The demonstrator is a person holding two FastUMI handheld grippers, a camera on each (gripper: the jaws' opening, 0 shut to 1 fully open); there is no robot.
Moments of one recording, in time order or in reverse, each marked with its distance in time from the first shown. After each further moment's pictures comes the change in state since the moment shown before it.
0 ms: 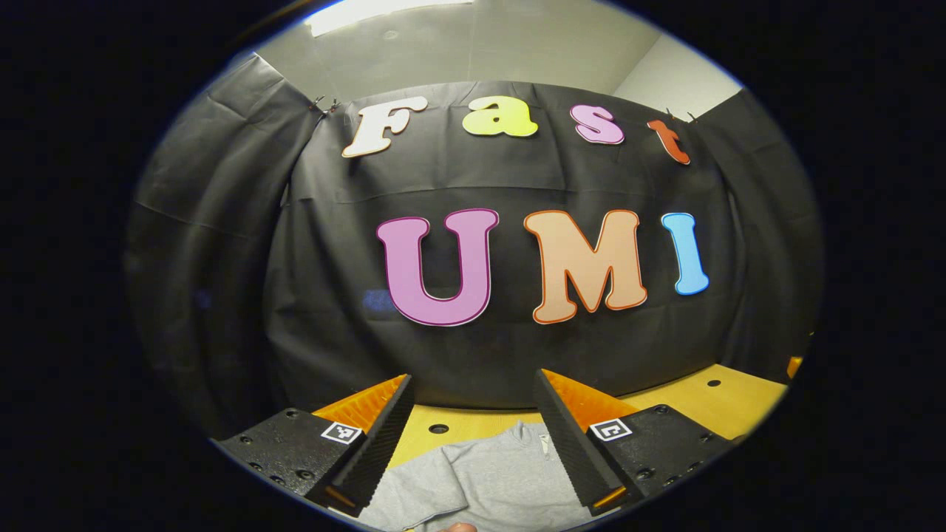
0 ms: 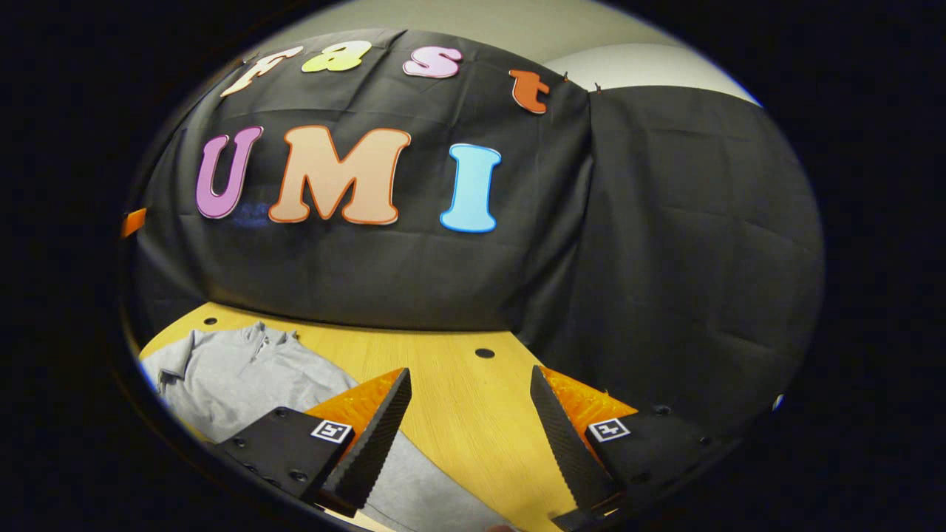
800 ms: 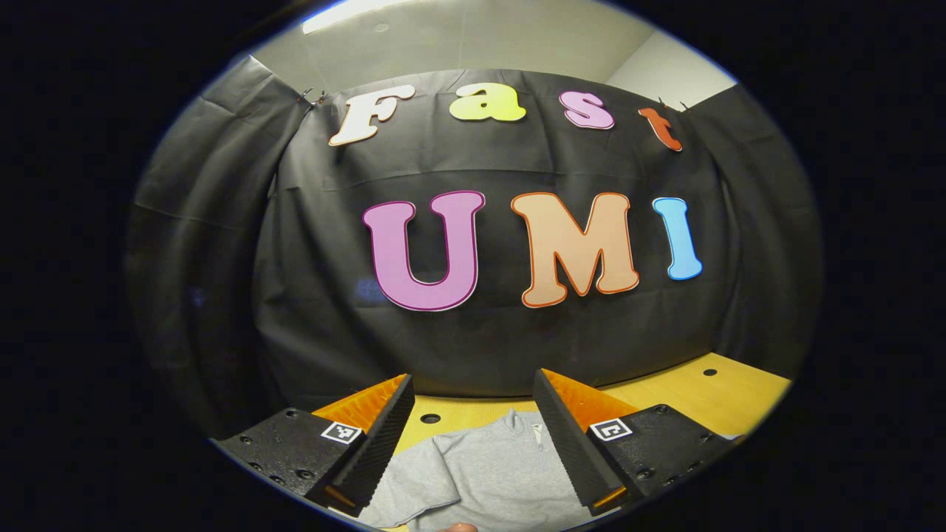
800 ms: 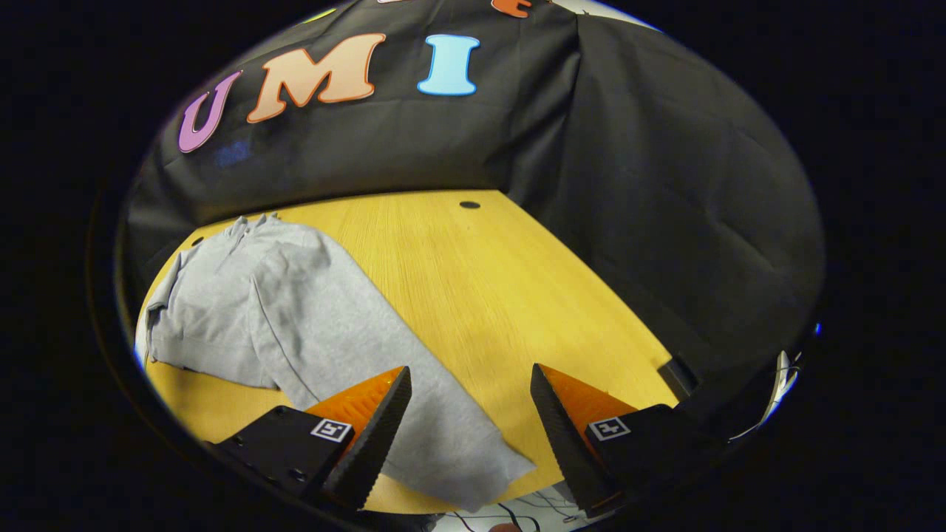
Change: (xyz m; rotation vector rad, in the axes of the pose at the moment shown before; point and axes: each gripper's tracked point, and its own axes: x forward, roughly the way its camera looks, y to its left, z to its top) left arm 0.006 -0.019 -0.020 0.016 0.050 -0.030; right arm -0.052 -0.037 -0.196 0.019 0.490 -0.014
